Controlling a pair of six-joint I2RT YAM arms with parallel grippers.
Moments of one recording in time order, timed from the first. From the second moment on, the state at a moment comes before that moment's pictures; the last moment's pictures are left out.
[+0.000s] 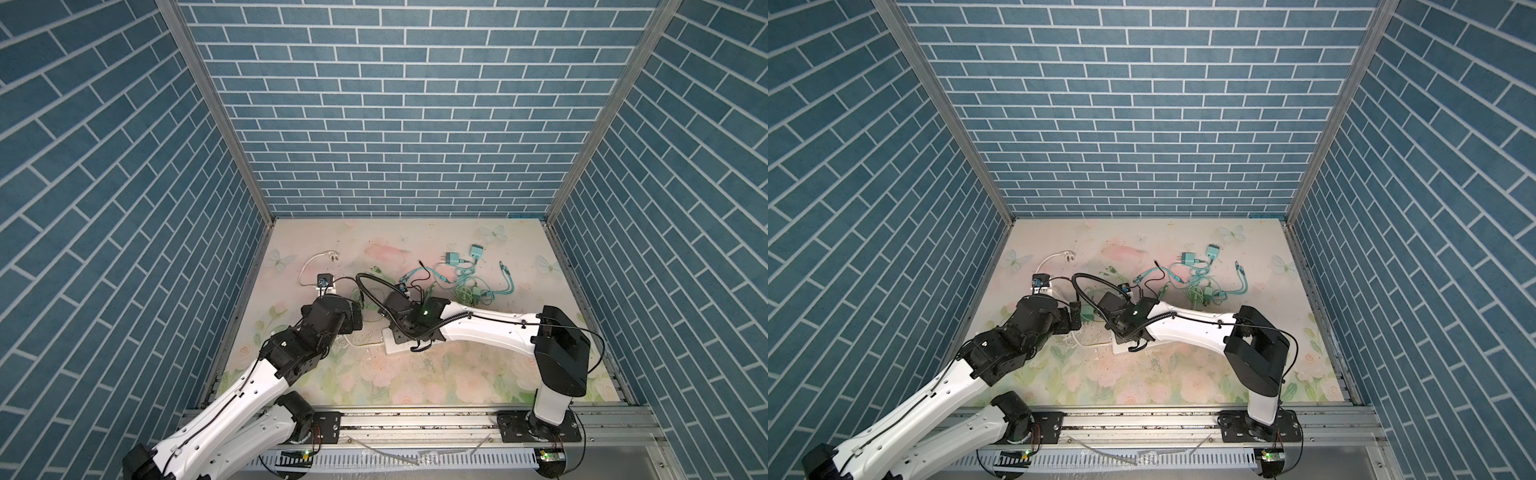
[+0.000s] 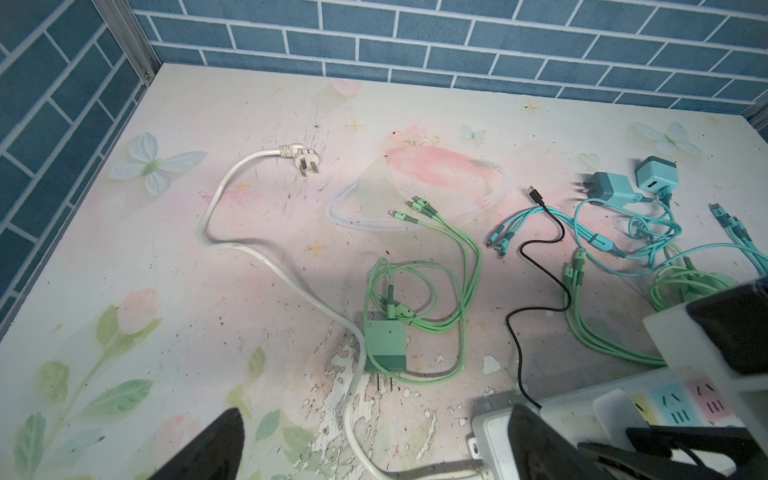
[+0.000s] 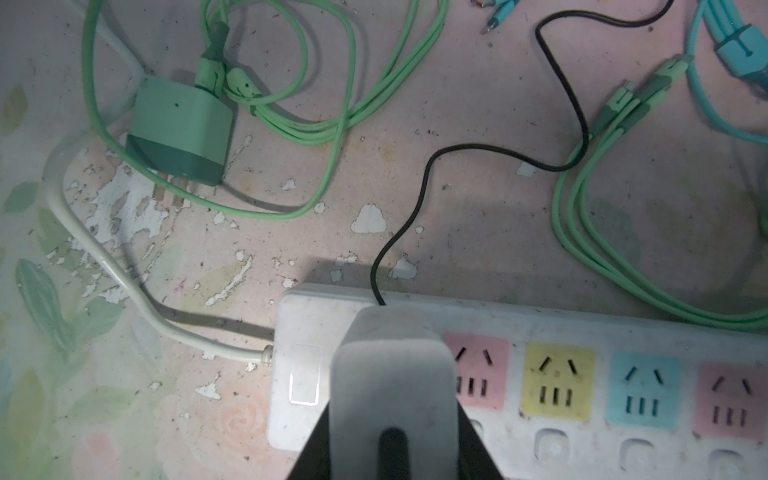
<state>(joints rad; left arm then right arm) -0.67 0.80 0.71 -0.62 -0.46 -0.51 1.17 1.80 1.33 -0.71 0.29 0.73</state>
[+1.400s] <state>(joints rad) -0.67 0.73 0.70 -0.62 -0.48 -0.50 1.25 1.83 1.29 -0.65 0.40 0.79</state>
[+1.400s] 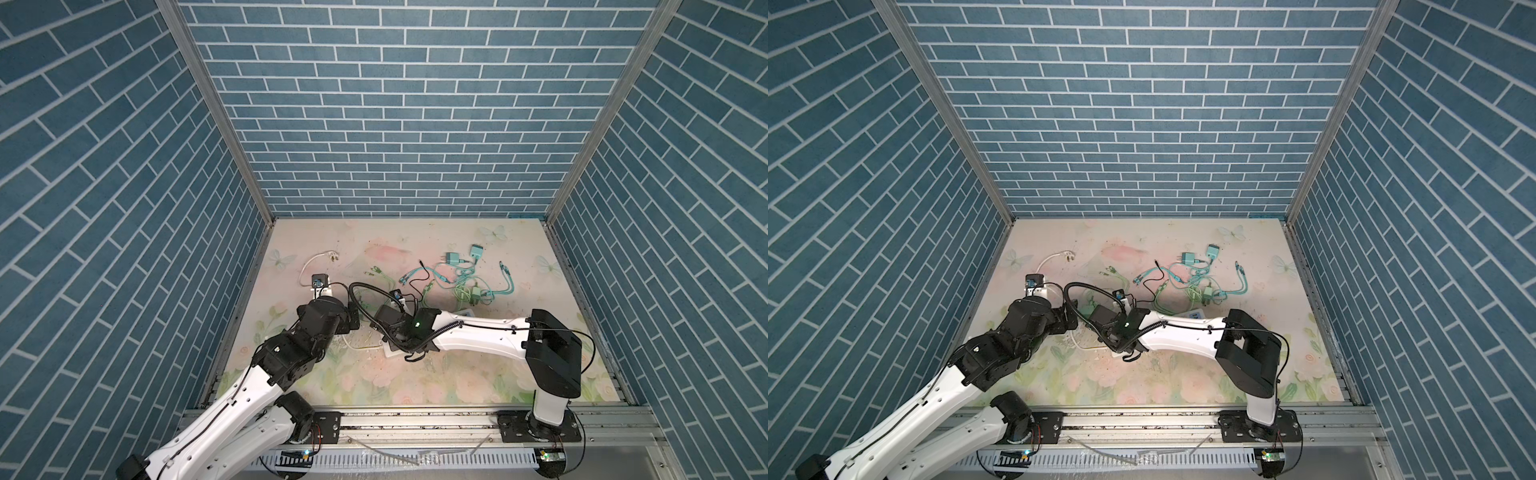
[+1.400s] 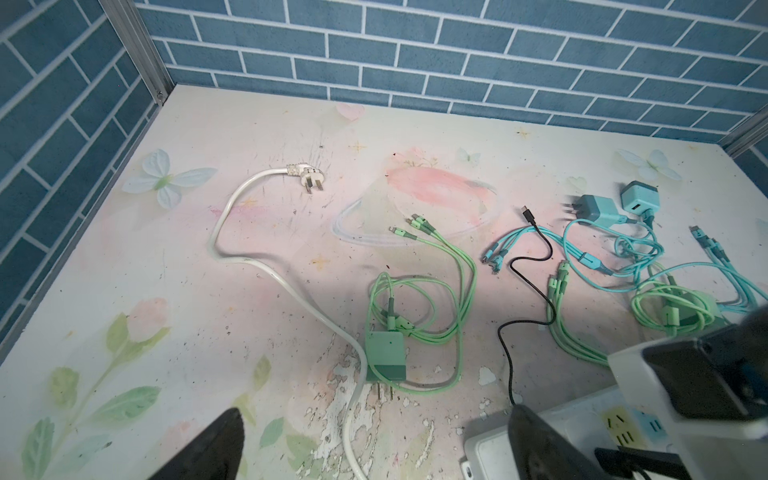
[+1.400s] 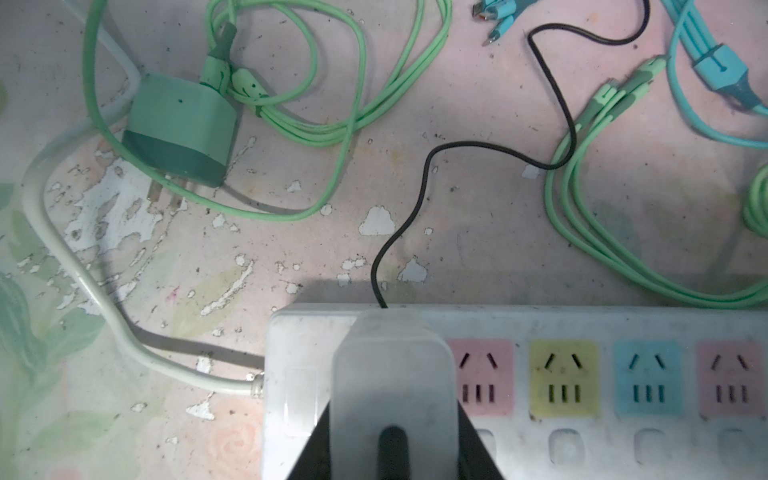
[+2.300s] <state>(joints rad) -0.67 0.75 0.68 -0.65 -0.51 -0.51 1.22 1.83 1.28 -0.60 0.32 0.65</state>
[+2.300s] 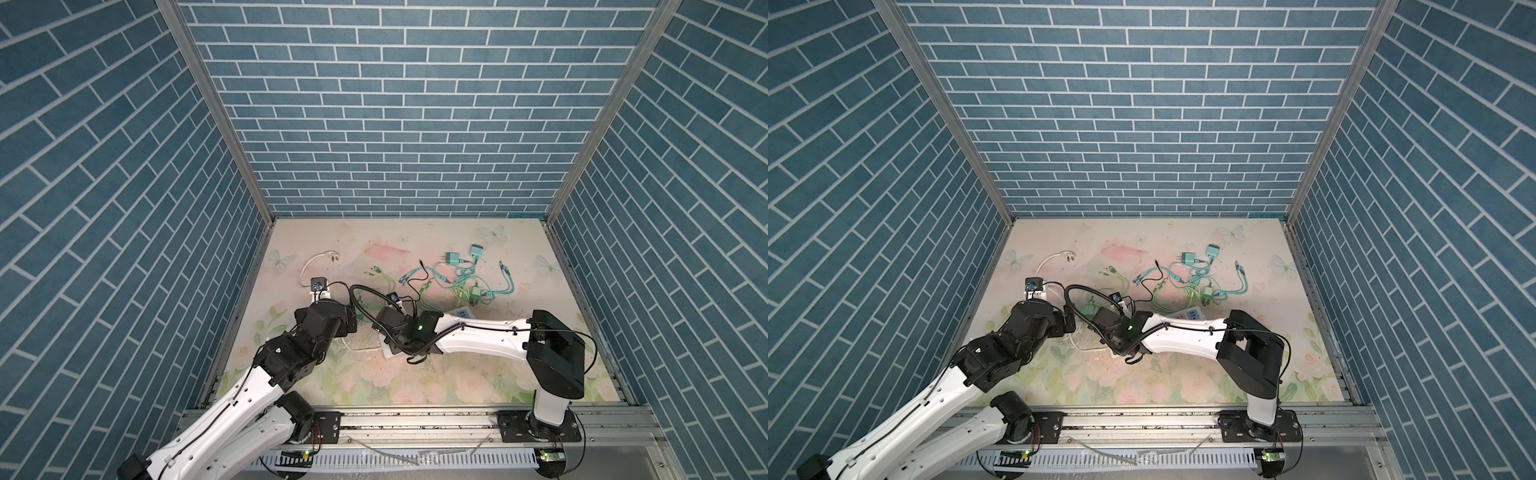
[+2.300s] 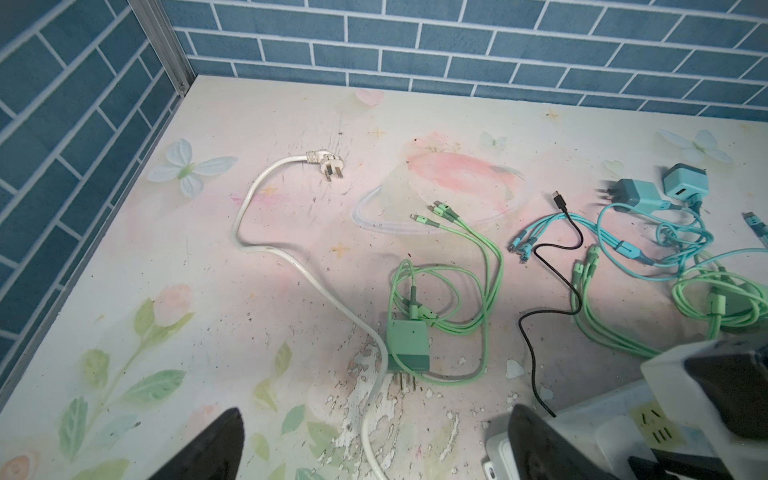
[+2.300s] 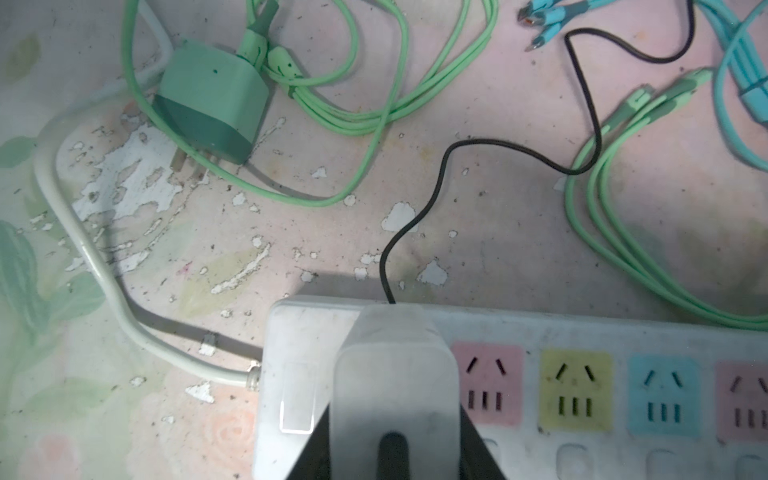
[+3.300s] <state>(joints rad) -0.67 0.94 0.76 -0.60 -0.51 -0.50 1.12 1.63 1.22 -0.60 0.15 0.57</state>
